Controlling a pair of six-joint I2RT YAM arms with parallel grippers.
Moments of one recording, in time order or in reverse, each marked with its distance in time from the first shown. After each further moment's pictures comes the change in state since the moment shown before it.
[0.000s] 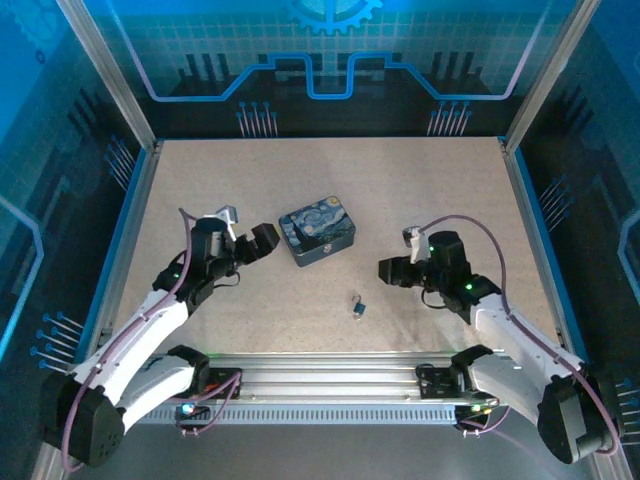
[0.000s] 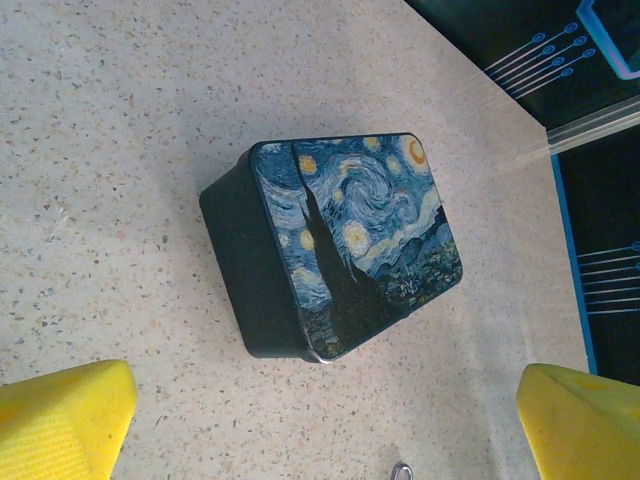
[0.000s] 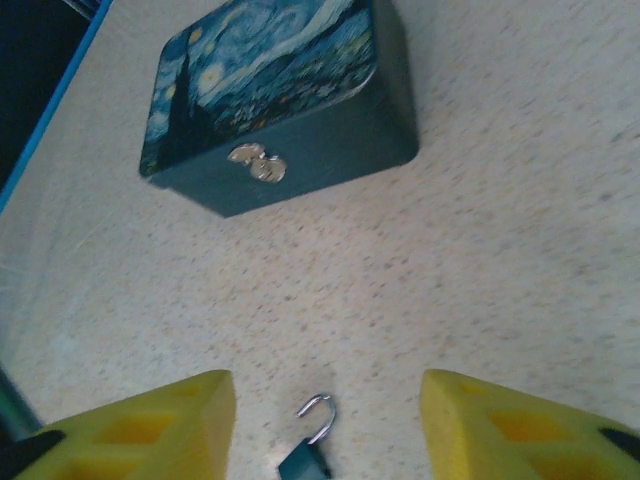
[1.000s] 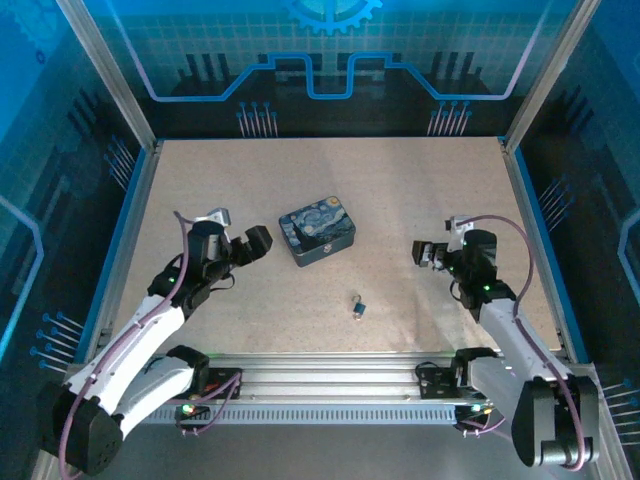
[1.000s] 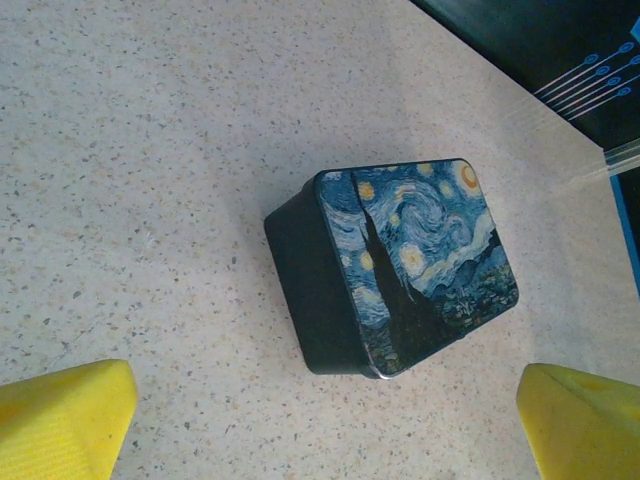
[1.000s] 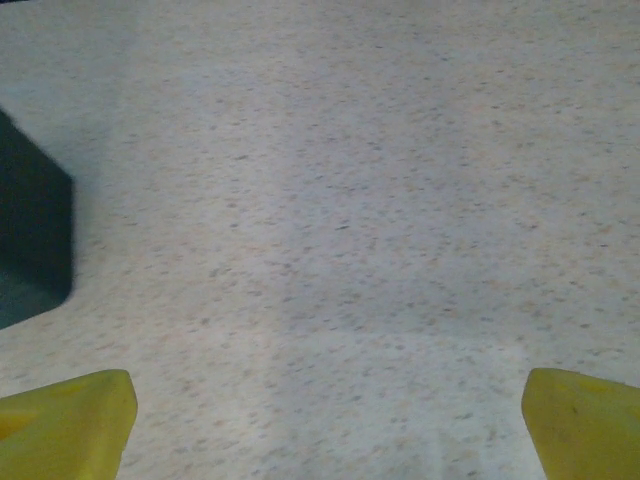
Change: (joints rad) left arm 0.002 -0.036 0.000 -0.068 -0.122 0.058; right arm -0.327 0.021 -0.093 0.209 0.256 -0.256
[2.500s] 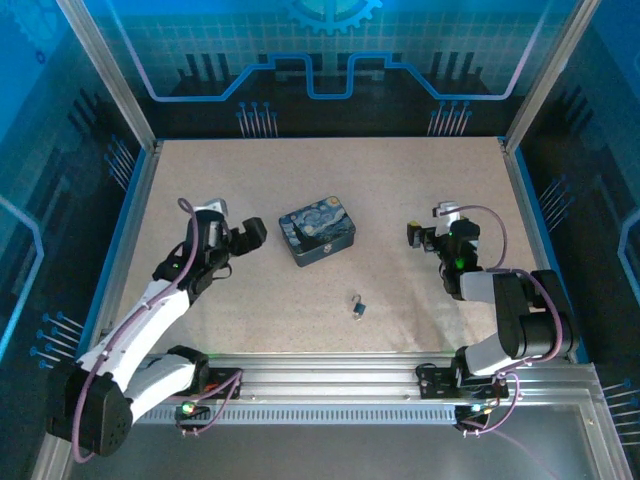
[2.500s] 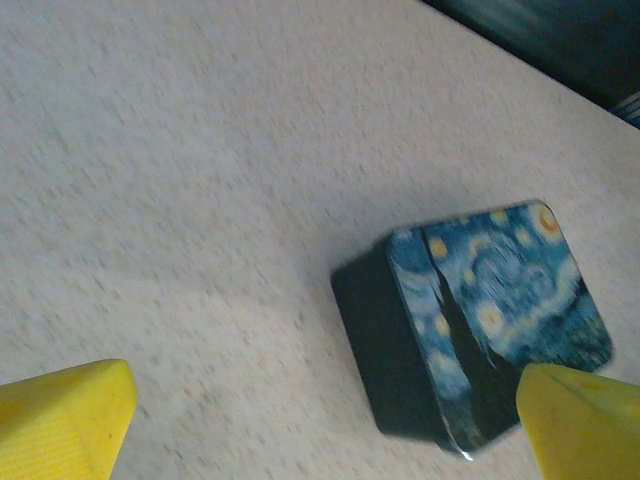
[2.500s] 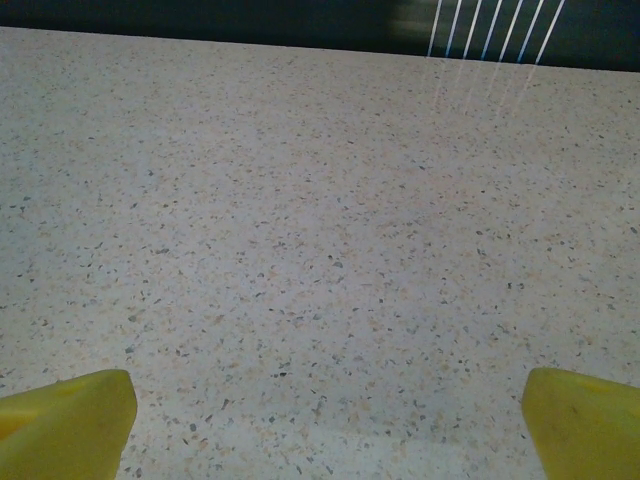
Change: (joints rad) left arm 0.076 0.117 0.045 0.055 -0.084 0.144; right arm 0.026 0.539 0.000 0.712 0.084 -0.142
